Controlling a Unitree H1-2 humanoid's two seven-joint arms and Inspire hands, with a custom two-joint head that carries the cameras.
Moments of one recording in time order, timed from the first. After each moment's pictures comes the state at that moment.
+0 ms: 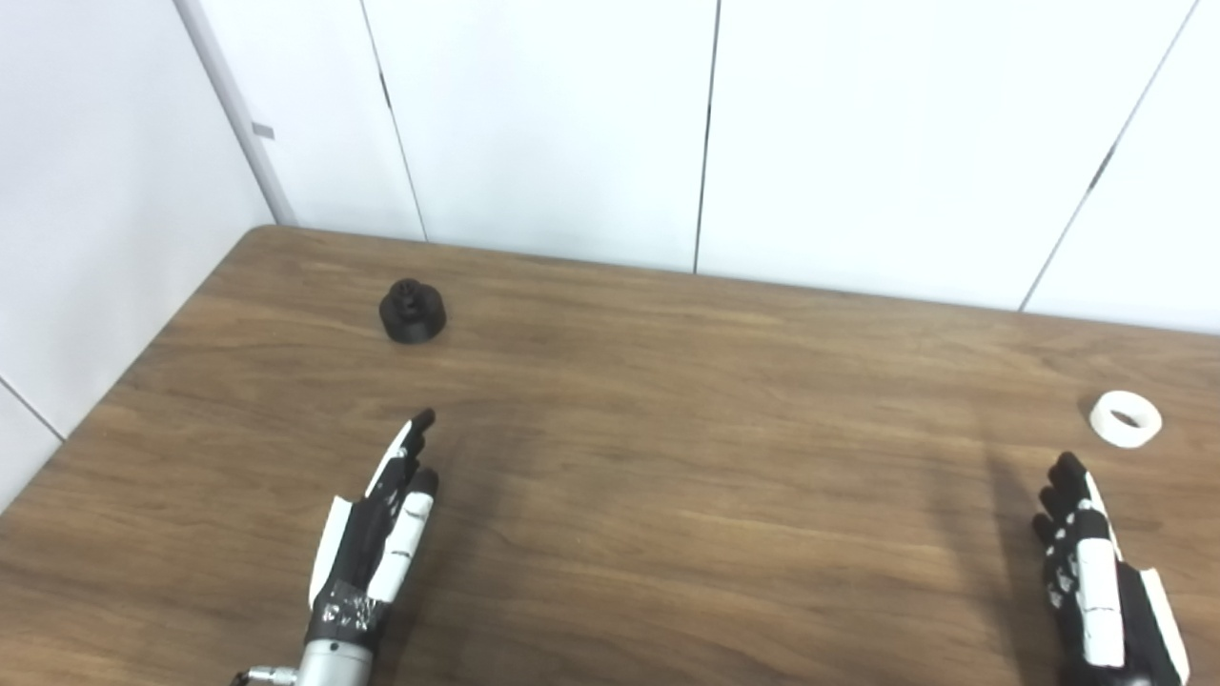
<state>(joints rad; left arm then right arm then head) 0.31 0.12 0.12 -0.24 0.03 -0.15 0.06 0.14 -0.10 -0.08 -0.25 0.03 0.07 0.05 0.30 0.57</state>
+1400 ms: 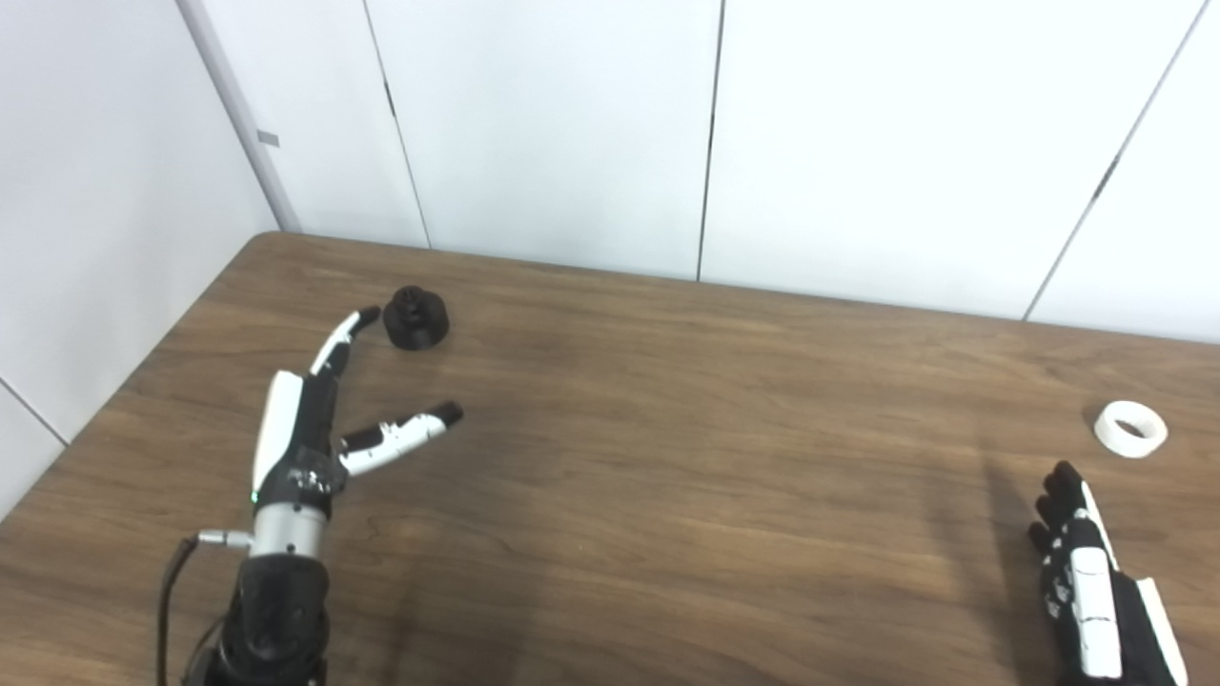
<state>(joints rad) 0.03 0.26 0.22 -0.32 0.32 0.23 0.10 0.14 -0.10 -0.07 -0.25 0.01 0.07 0.06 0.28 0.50</state>
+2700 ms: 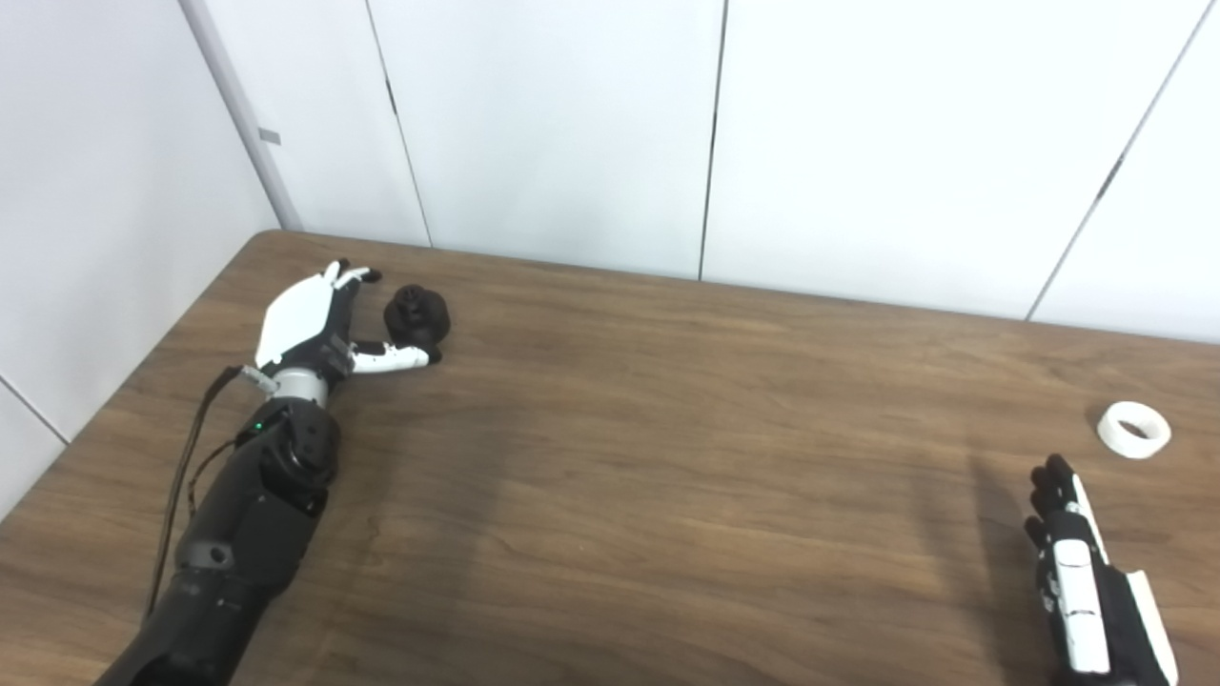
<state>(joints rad) -0.36 0.52 -0.01 0.35 0.56 0.26 0.11 0.14 -0.09 -0.04 -0.28 -0.04 0.08 0.04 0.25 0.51</state>
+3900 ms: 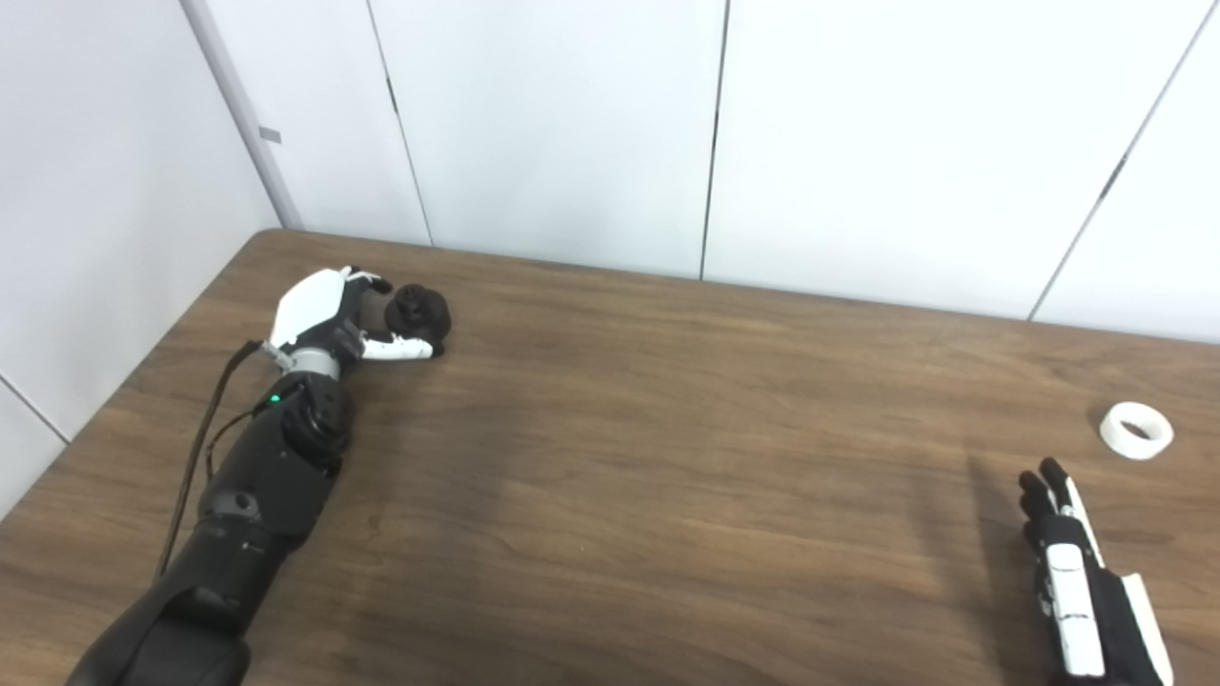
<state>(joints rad) -0.48 0.52 -0.05 0.55 0.53 0.26 0.13 0.15 -0.09 -0.04 -0.28 -0.07 0.08 0.04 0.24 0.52</state>
